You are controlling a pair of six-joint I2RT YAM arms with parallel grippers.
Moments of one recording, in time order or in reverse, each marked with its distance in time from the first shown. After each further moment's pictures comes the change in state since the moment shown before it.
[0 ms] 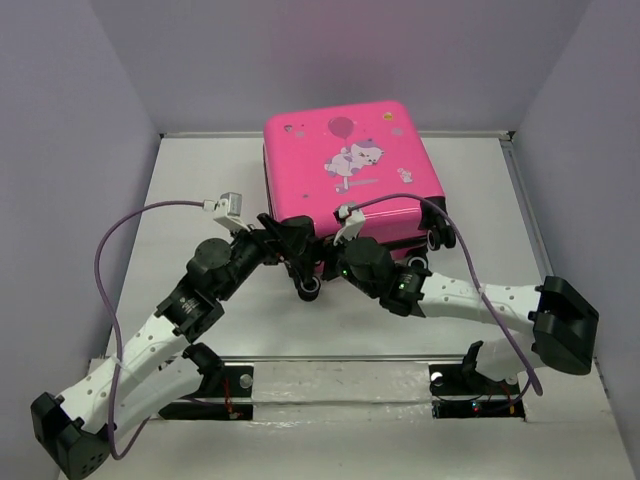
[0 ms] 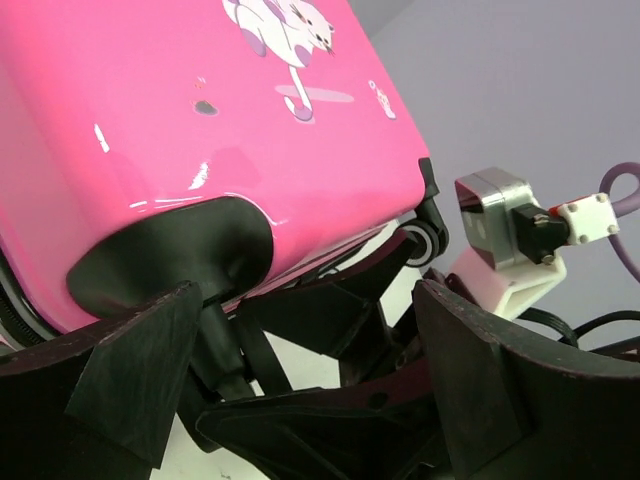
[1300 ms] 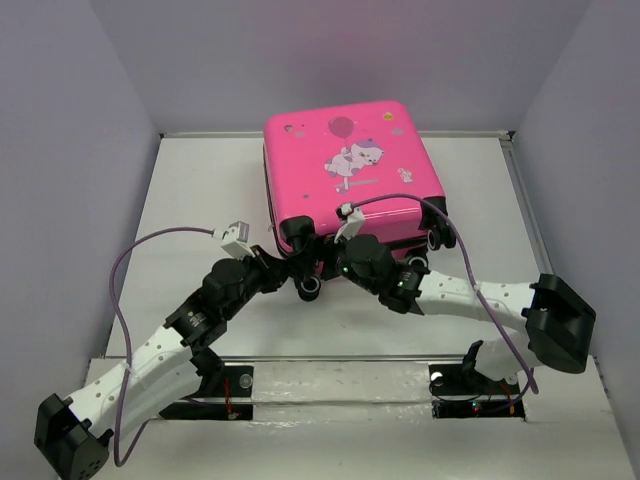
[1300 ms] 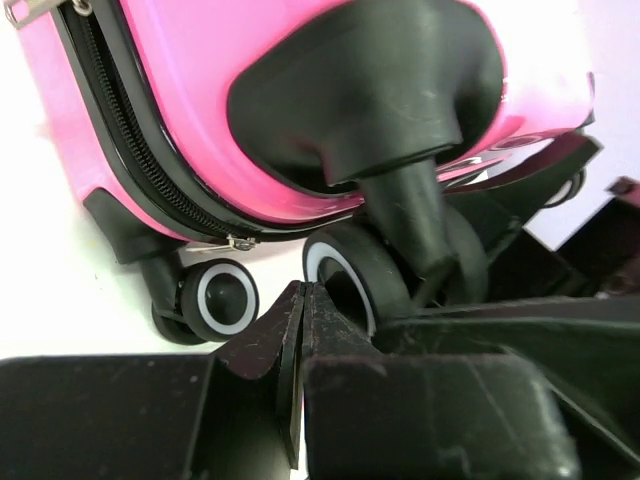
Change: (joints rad) left arm -0.009 -0.087 -0.219 -0.096 -0.048 -0.079; right arm -0.043 0.031 -0.018 0.055 -0.105 0.128
